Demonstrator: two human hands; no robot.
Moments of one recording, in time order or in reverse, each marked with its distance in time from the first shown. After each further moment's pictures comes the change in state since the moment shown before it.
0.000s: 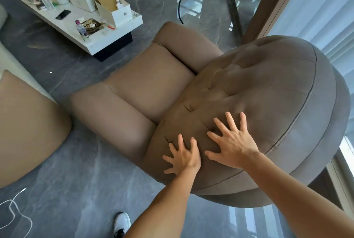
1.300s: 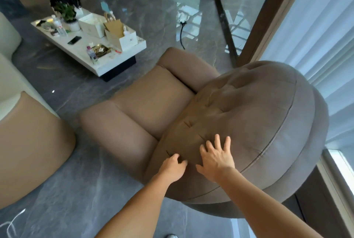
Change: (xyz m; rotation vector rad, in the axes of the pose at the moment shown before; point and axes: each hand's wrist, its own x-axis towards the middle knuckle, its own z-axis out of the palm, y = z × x) left_hand 0.026 -0.025 -0.084 0.225 -0.240 0.251; right_hand 0.001 -0.067 -0.041 0.096 -0.147 0.178
